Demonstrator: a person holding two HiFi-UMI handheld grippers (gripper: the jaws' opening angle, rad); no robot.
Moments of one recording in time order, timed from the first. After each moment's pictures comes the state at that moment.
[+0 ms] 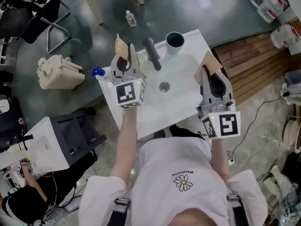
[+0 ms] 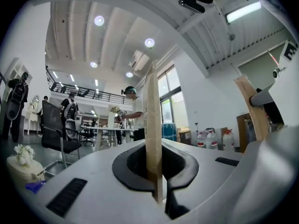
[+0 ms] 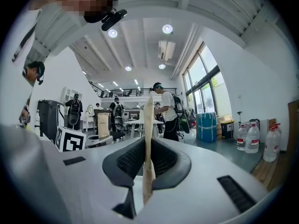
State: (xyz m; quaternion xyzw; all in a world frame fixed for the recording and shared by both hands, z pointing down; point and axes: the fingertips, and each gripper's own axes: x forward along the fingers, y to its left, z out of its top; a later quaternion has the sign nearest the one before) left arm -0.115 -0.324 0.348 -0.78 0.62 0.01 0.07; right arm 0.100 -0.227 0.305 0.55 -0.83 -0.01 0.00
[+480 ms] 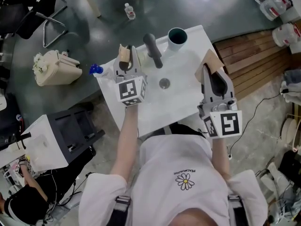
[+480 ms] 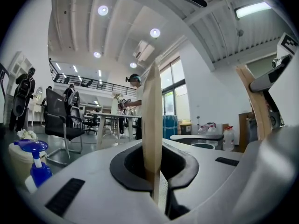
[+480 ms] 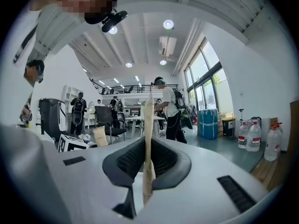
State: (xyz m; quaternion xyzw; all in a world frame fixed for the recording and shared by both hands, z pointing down) left arm -0.125 -0.336 0.415 -0.77 0.63 -0.01 0.01; right arm 0.095 -0.241 0.322 0.54 -0.84 0.00 0.02
